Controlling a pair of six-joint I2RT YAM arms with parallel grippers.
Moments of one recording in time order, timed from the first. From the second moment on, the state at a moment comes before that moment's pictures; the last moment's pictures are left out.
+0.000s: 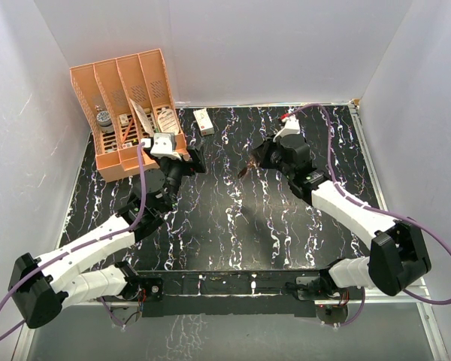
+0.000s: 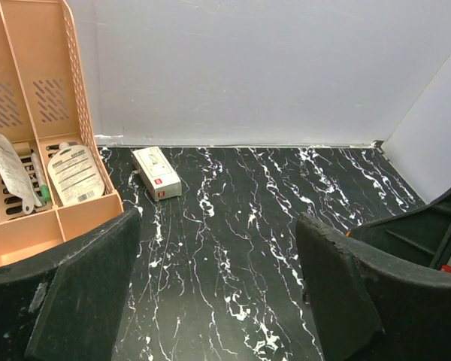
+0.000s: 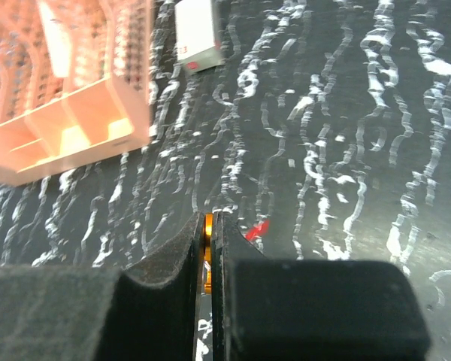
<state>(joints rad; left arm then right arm) -0.82 1.02 0.75 0.41 -0.60 -0.12 0.49 1.32 0.93 0.07 0.08 0.49</state>
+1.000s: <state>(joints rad) -0.77 0.93 0.78 0.28 -0.67 -0.12 0.54 1.67 0.93 0.23 -0.13 0.55</state>
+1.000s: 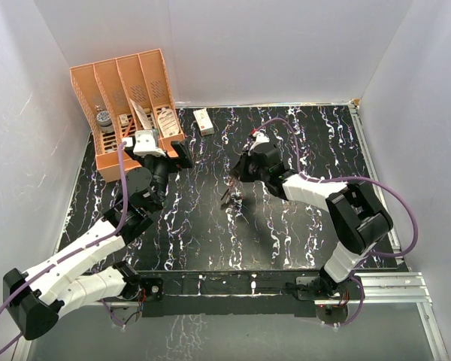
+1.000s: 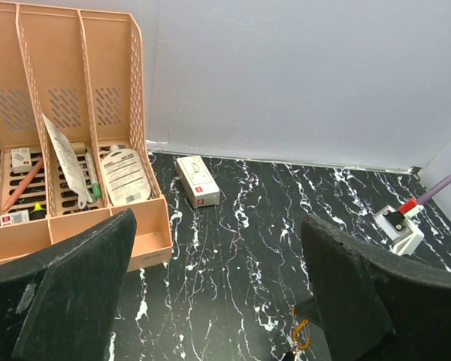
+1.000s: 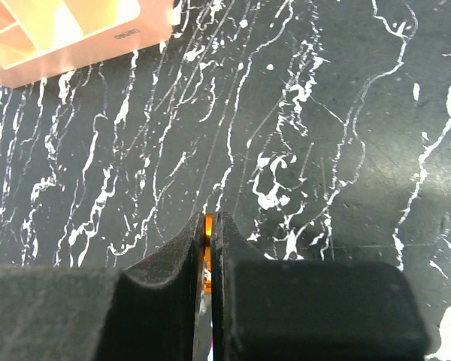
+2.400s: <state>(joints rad) -0.75 0.97 0.89 0.15 -0.62 -0.16 0.52 1.14 0.79 0.04 0.74 0.79</state>
